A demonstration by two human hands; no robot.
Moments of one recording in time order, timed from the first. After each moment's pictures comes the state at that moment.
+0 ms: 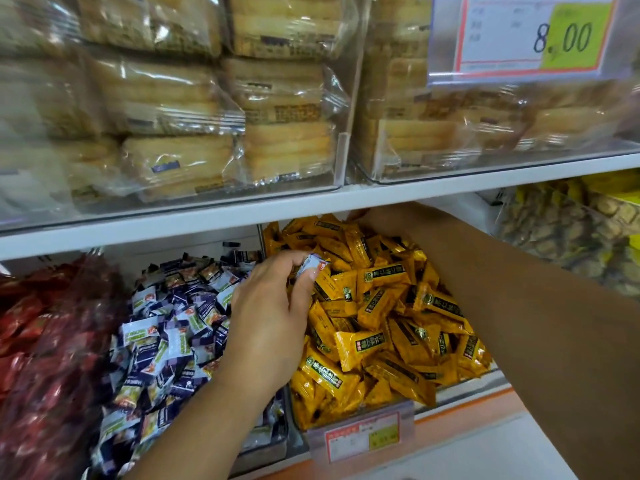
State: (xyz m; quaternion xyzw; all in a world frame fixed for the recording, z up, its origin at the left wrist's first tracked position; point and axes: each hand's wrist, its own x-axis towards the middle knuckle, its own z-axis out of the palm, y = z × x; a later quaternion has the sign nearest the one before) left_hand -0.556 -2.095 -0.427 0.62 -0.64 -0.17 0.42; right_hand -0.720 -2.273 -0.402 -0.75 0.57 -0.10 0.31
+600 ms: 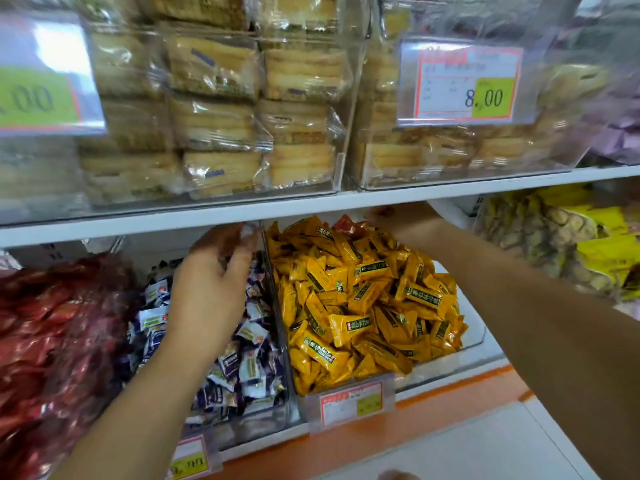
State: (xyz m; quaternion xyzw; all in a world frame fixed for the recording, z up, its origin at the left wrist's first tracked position) left_hand -0.511 -2.084 -0.400 0.64 -0.57 -0.11 0.50; right_hand -0.748 -2.215 -0.372 -0.73 0.61 -0.21 0.22
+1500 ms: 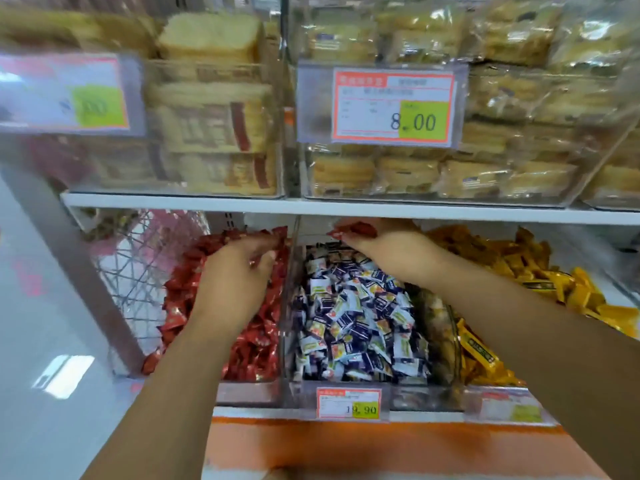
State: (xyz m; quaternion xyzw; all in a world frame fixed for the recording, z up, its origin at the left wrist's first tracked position) left_hand -0.346 -2.007 -0.394 0.75 -0.51 -0.07 0.41; right_hand -0.530 -2.115 -0.354 -0.83 0.47 -0.14 0.26
